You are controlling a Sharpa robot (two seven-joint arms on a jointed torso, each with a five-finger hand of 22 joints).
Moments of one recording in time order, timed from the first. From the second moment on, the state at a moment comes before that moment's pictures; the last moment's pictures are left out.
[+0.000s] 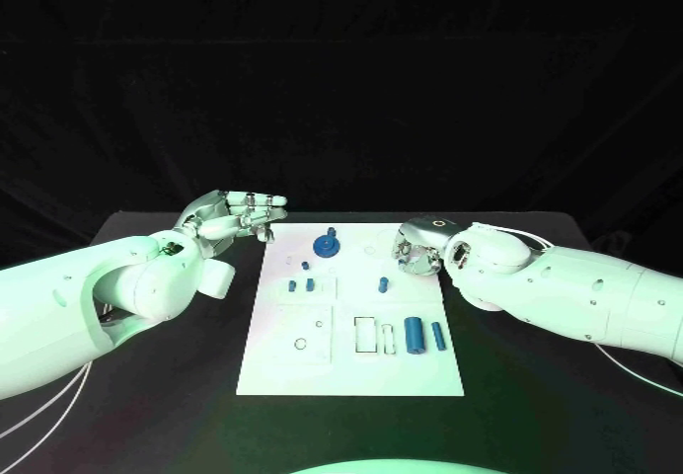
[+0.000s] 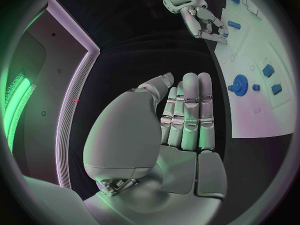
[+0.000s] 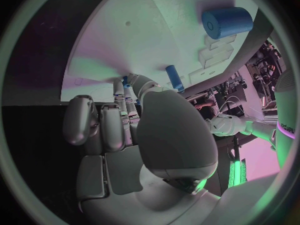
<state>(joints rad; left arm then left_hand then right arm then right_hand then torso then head) 1.18 -0.96 0.01 1.60 -0.11 -0.28 0.24 1.44 -0.19 0.42 0.08 0.17 1.05 0.18 0.07 0.12 1.16 0.10 0.16 0.14 1.22 0.02 0.91 0.41 0.17 0.99 0.11 0.91 0.59 1.19 -0.68 -0.12 1.30 -1.64 -0.25 -0.15 1.48 -0.16 0.34 0.14 0.29 1.12 0.14 0.08 0.11 1.20 0.07 0.13 0.13 1.47 0.00 1.32 1.26 0.09 1.40 0.09 1.21 1.31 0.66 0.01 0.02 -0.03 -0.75</state>
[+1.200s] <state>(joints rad) 1.18 -0.96 0.01 1.60 -0.11 -0.26 0.24 1.46 -0.18 0.41 0.07 0.17 1.03 0.18 0.07 0.12 1.15 0.11 0.16 0.15 1.21 0.03 0.90 0.40 0.17 0.99 0.11 0.91 0.58 1.19 -0.75 -0.12 1.40 -1.68 -0.34 -0.18 1.46 -0.13 0.45 0.06 0.22 1.18 0.12 0.10 0.15 1.24 0.07 0.12 0.14 1.46 -0.02 1.34 1.26 0.08 1.43 0.08 1.31 1.31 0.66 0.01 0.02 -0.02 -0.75</state>
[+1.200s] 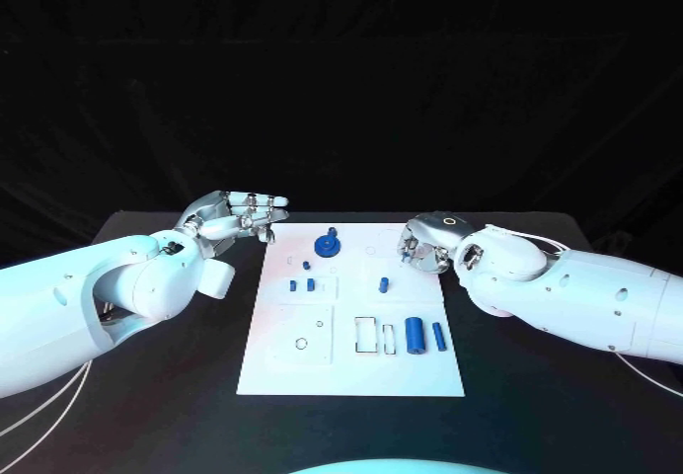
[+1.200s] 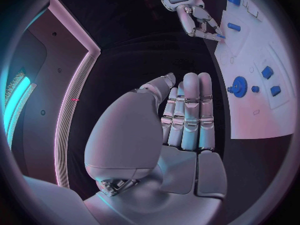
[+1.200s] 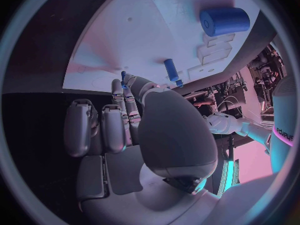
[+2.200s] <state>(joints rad) 1.18 -0.93 0.00 1.59 -0.11 -0.25 0.24 1.46 -0.17 0.41 0.07 0.17 1.03 0.18 0.07 0.11 1.15 0.11 0.17 0.15 1.21 0.02 0.90 0.40 0.17 0.99 0.11 0.91 0.58 1.17 -0.71 -0.12 1.69 -1.61 -0.37 -0.18 1.43 -0.14 0.45 0.05 0.23 1.18 0.12 0.10 0.15 1.26 0.07 0.11 0.14 1.46 -0.02 1.34 1.26 0.06 1.45 0.08 1.33 1.31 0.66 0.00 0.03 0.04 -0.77</state>
